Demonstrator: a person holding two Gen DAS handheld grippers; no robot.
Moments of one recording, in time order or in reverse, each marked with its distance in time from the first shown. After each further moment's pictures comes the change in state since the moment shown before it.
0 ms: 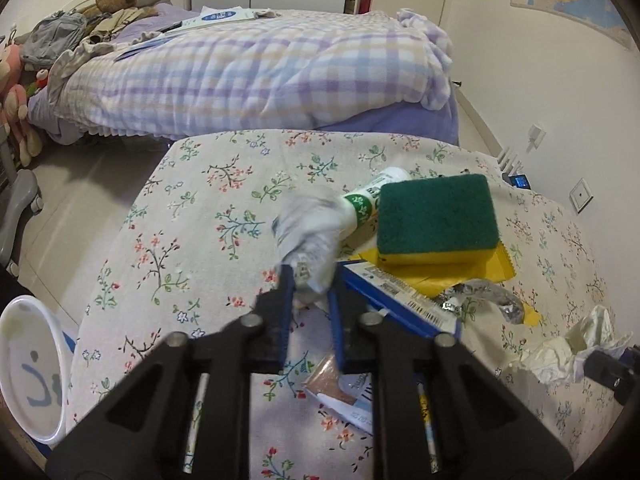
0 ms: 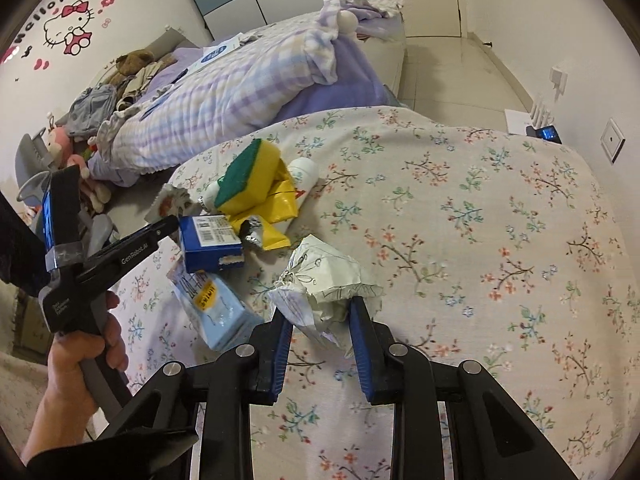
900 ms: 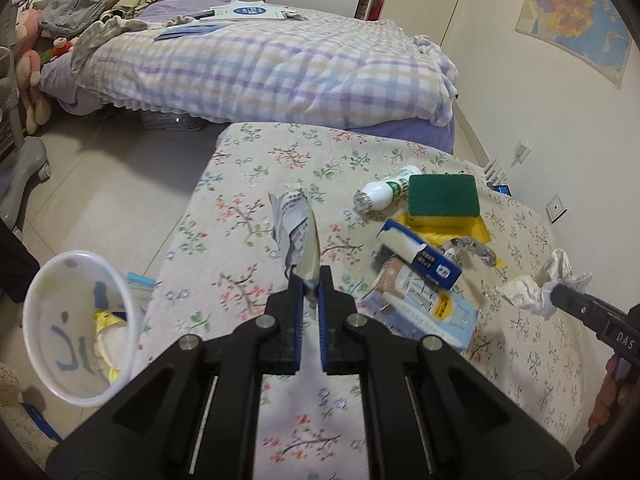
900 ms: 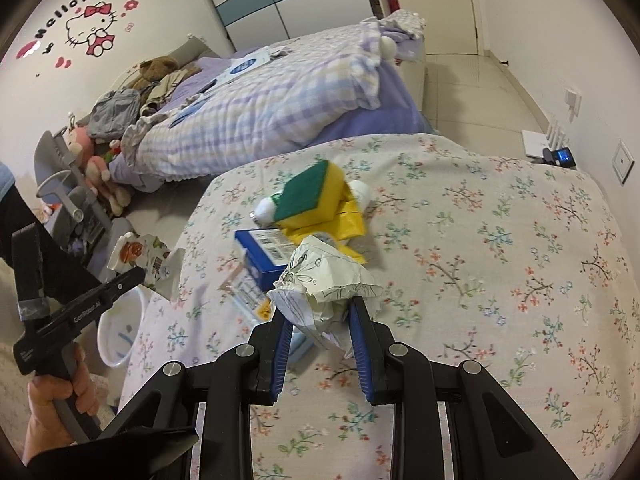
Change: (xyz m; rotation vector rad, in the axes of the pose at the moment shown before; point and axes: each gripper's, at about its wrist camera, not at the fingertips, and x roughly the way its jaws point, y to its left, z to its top) left arm -0.085 0.082 -0.027 -0.087 0.035 -0.060; right arm -0.018 0.058 0.003 -0.048 -0.051 0.054
